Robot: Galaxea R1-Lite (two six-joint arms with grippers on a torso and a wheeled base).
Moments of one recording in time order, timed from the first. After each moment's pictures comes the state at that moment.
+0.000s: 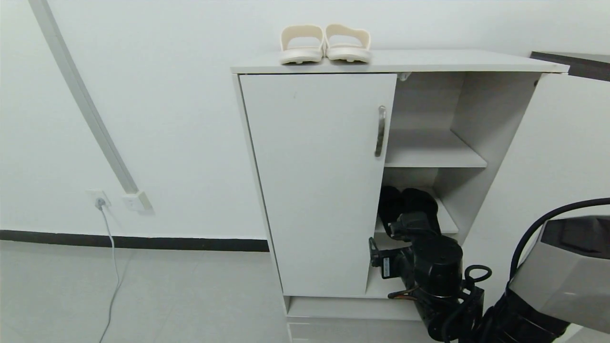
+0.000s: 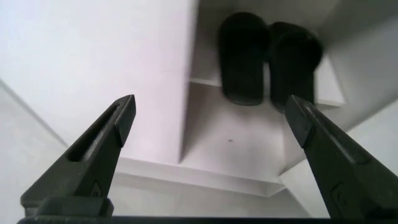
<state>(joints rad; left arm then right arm) 0.00 0.00 0.00 0.00 0.04 0.01 0.77 2.11 -0.60 -1.32 -0.68 0.06</state>
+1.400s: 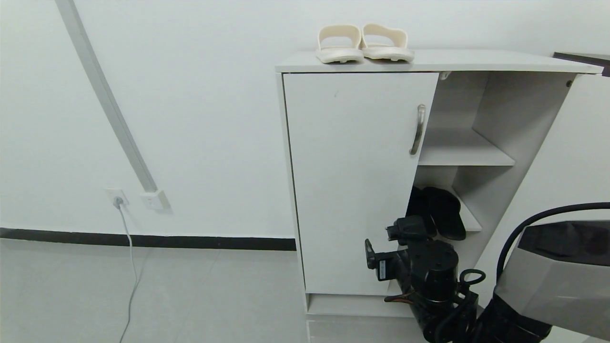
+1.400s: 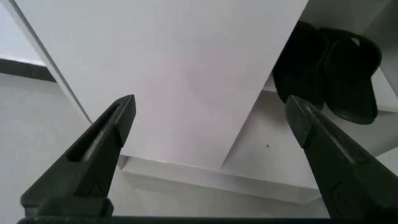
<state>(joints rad) 0.00 0.00 0.00 0.00 0.04 0.00 0.77 2.16 -0.60 -1.40 -0.67 0.05</state>
